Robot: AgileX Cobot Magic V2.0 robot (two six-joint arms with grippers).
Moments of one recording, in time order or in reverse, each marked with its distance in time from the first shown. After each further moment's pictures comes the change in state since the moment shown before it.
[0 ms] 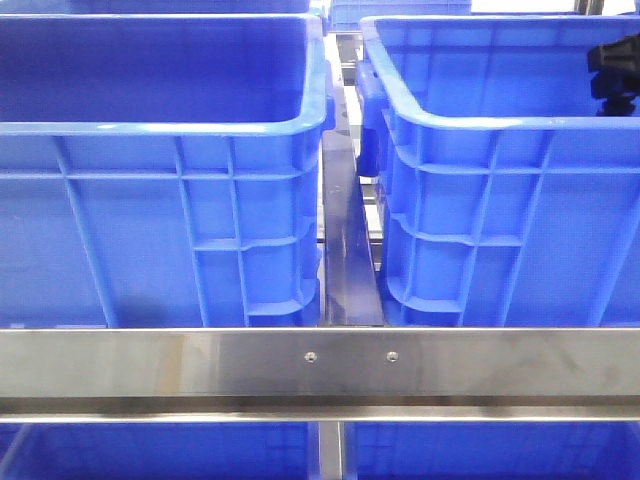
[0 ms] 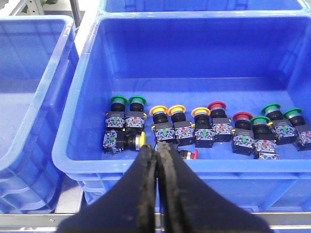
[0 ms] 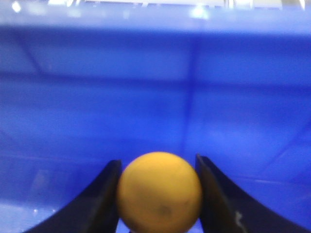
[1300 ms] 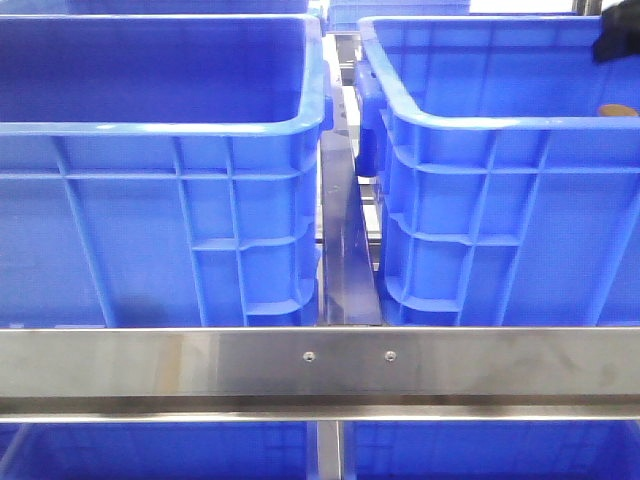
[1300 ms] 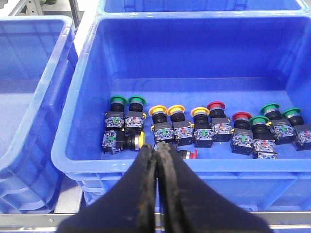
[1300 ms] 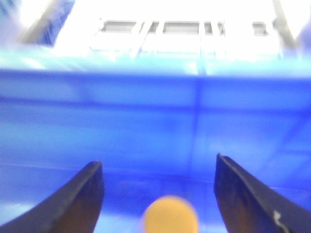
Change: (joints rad) left arm 0.000 0.000 0.000 0.000 0.000 0.000; right arm 0.000 -0.156 0.095 0.007 0.019 0.027
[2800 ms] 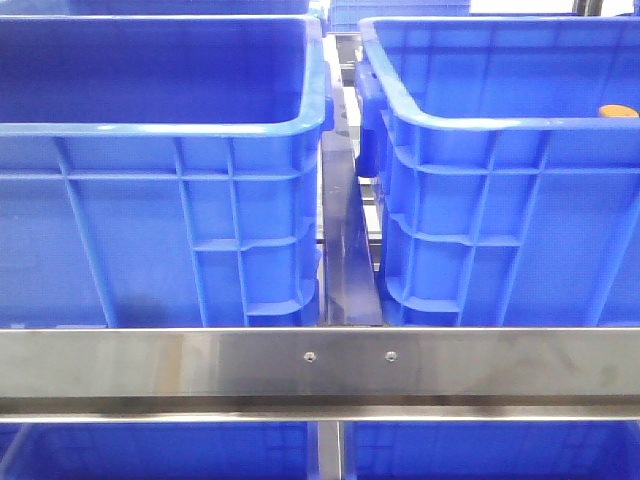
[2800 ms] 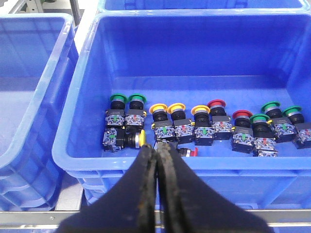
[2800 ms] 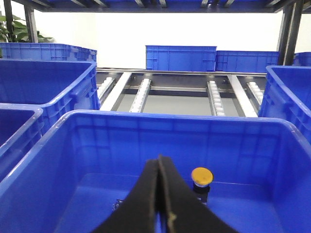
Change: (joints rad) left arm 0.000 0.000 0.000 0.000 0.006 0.000; right arm 0.000 -1.213 0.771 -0.002 -0.015 0.095
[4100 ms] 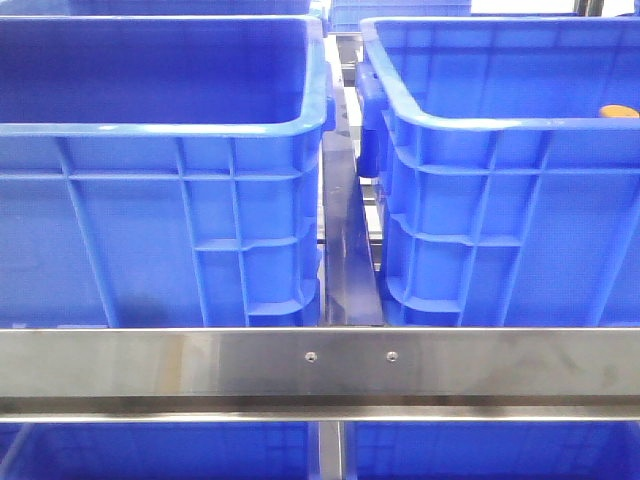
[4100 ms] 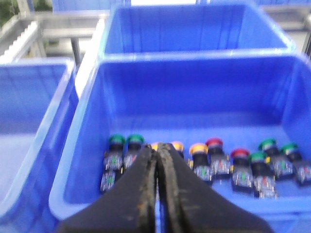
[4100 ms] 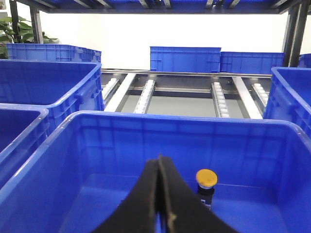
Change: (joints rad) left arm 0.000 -0.036 0.078 0.027 -0.233 0.000; right arm 0.000 0.000 0.000 0.000 0.014 0.002
